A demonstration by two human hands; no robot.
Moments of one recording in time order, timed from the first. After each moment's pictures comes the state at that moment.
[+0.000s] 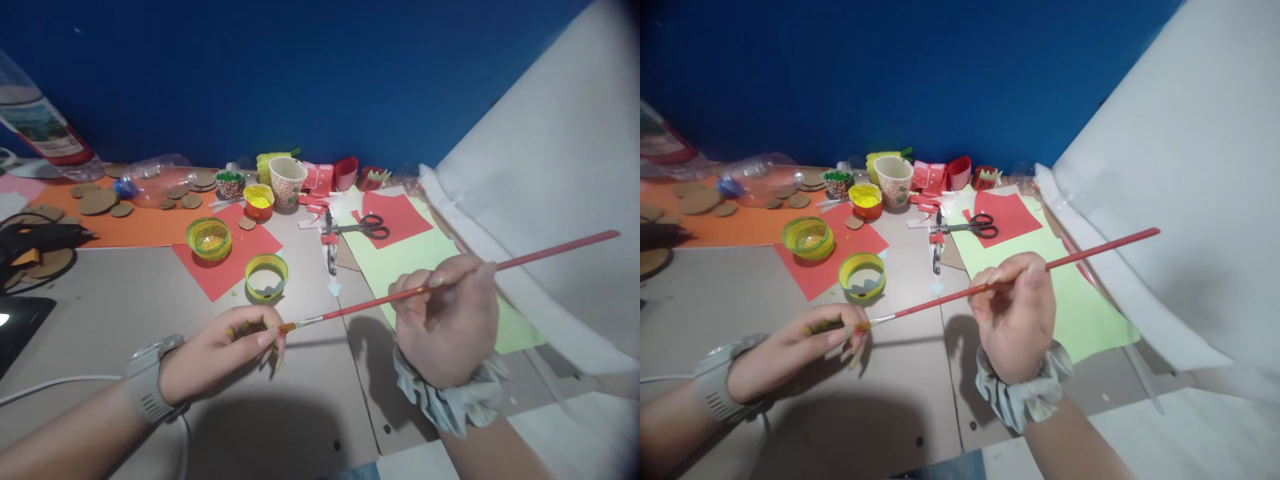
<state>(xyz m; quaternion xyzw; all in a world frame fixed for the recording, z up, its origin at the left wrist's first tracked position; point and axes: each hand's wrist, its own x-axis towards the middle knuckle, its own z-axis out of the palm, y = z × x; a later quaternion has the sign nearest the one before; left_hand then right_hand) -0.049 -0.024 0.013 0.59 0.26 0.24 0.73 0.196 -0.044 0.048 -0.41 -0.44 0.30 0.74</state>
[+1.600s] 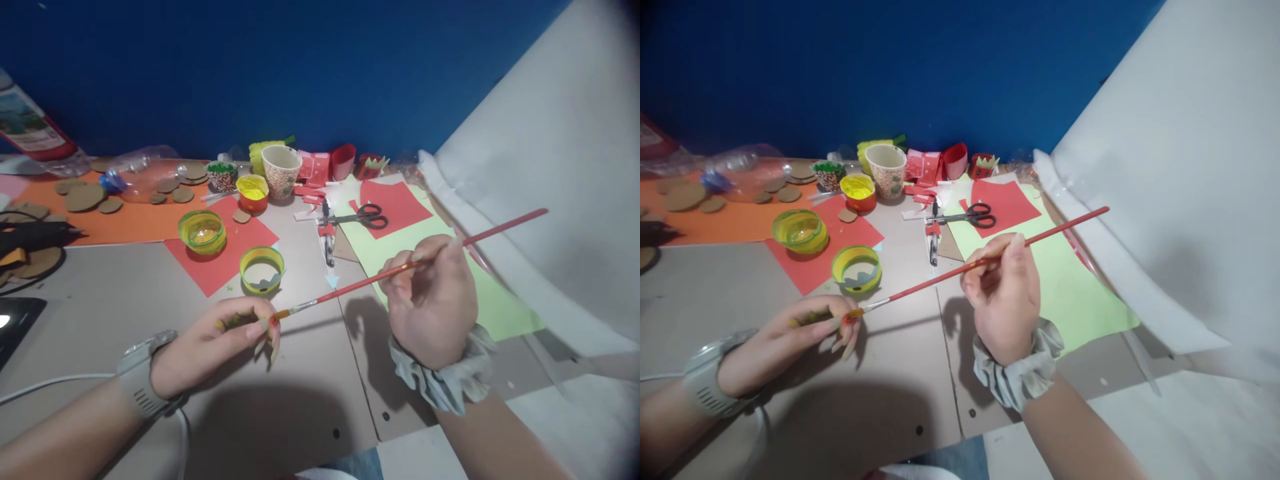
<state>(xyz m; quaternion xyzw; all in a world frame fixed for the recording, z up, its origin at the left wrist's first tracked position) -0.052 -0.022 0.012 0.58 0.26 0.26 0.73 0.194 -0.039 0.042 -0.40 -0.42 0.34 0.74</state>
